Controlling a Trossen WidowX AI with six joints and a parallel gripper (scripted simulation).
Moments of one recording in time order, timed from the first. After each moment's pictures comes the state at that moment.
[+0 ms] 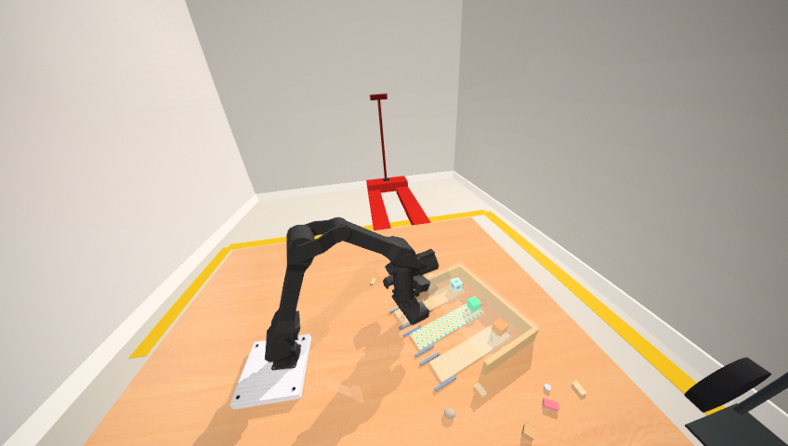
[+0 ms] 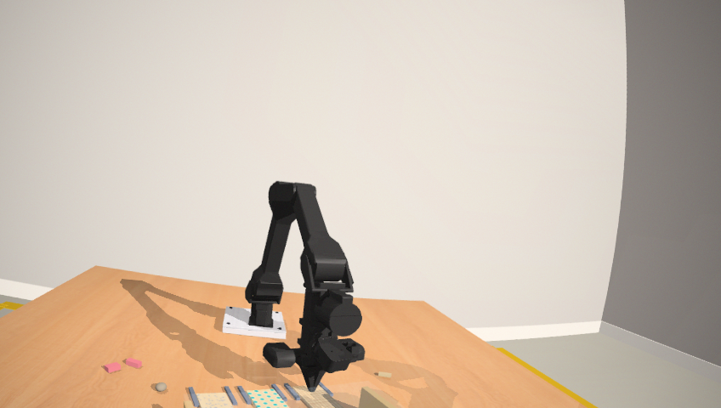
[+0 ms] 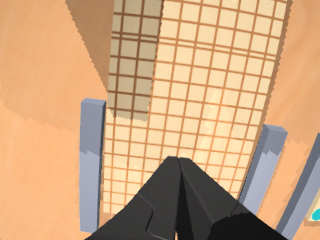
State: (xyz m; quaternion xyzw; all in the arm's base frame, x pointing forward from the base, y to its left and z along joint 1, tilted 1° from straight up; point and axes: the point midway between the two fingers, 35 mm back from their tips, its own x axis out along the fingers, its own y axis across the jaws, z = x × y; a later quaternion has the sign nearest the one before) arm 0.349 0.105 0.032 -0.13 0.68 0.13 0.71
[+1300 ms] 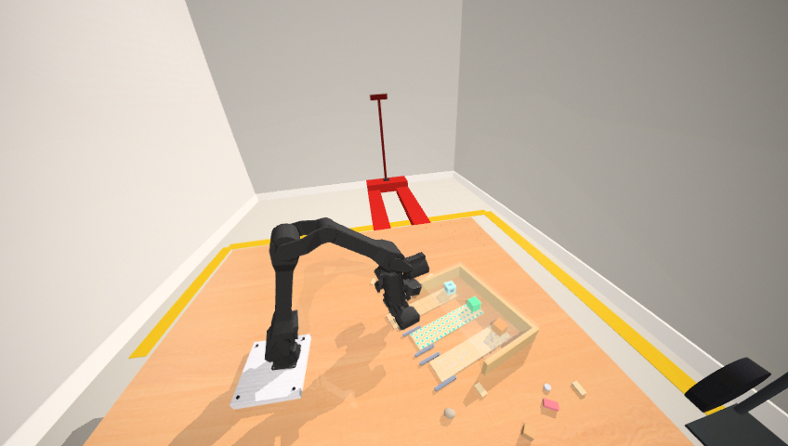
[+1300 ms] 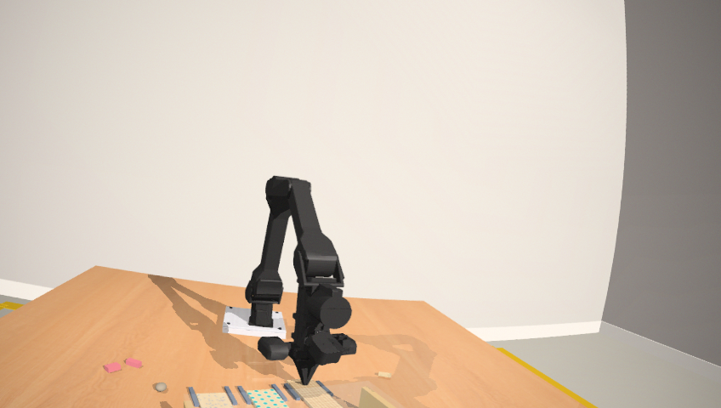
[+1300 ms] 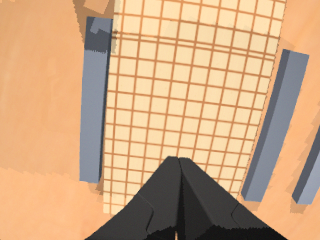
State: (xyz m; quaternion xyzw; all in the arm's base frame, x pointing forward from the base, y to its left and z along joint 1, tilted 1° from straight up) arm 0.321 0.095 0.030 -0.13 0.67 0.13 0.72
